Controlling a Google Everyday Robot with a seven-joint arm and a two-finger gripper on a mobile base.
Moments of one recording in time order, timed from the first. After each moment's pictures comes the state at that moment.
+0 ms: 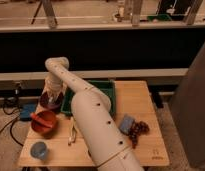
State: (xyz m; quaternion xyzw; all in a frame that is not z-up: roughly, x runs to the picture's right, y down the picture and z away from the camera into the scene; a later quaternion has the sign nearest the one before) arm -0.326 0.058 0.935 -0.23 -0.40 -0.52 0.72
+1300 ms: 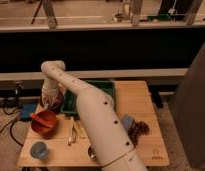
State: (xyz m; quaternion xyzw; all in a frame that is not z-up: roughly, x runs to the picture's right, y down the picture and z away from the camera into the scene) arm -0.328 0.098 0.890 -0.24 -0.45 -0.55 0.66
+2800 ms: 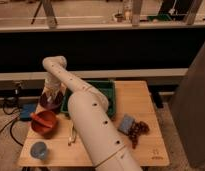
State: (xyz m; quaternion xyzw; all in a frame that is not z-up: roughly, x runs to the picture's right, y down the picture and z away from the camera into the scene) arm -0.332 0.054 0.931 -0.22 -0.40 -0.54 0.71
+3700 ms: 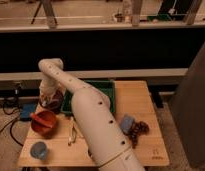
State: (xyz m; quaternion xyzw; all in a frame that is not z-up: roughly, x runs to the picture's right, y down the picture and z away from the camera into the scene) arm -0.350 0.084 0.890 -0.22 -0.45 -0.56 0.66
